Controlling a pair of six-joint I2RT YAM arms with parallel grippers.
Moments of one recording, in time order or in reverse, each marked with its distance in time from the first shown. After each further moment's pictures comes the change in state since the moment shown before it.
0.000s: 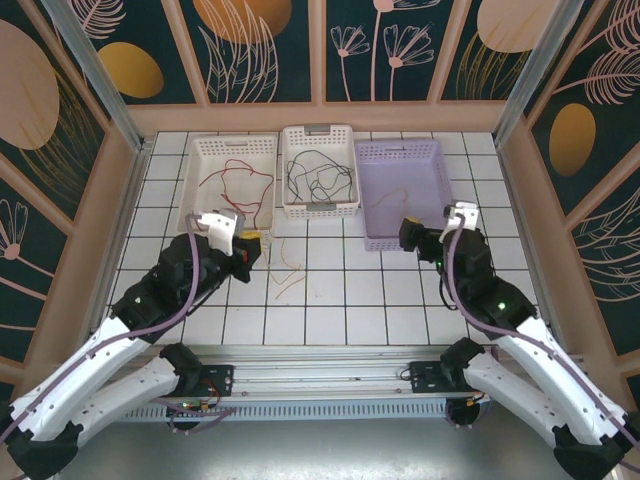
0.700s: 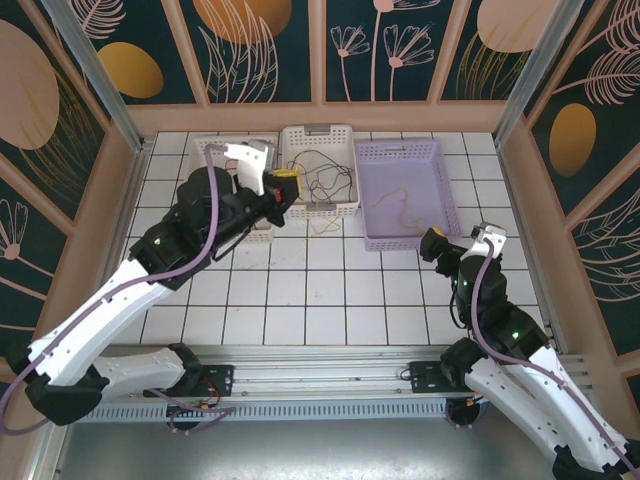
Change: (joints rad) left arm -0.091 0.439 0.578 0.033 0.025 -0.012; right arm 0.002 -0.212 -0.129 -0.025 0.145 0.096
